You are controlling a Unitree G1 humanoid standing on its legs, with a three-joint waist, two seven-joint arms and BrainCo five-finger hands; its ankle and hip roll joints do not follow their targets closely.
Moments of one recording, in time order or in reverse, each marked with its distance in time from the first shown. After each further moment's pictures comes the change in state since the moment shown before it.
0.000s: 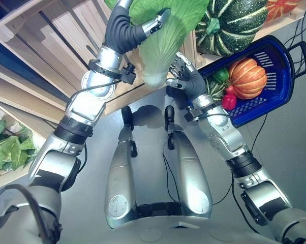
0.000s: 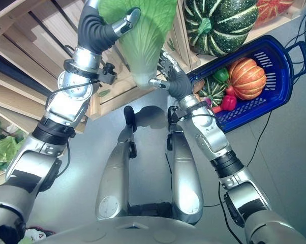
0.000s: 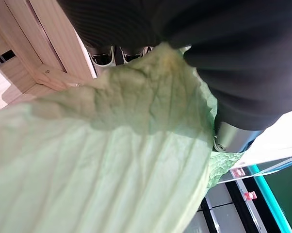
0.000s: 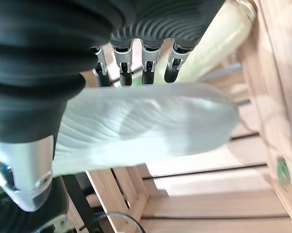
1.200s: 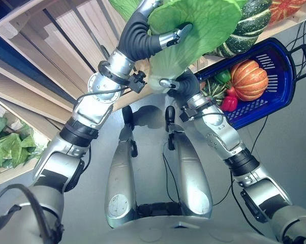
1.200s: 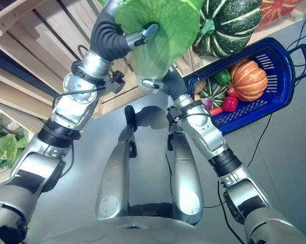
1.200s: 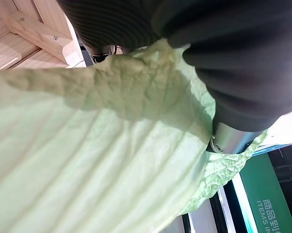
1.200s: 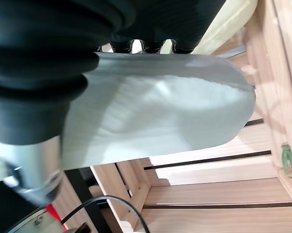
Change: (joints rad) left arm 0.000 -0.039 -0.038 -0.077 -0.083 0.002 -0.153; right arm -0.024 0.001 0.039 -0.024 -0.003 -0.001 -0.040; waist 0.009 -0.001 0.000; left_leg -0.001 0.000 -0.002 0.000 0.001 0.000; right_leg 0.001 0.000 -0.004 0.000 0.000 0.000
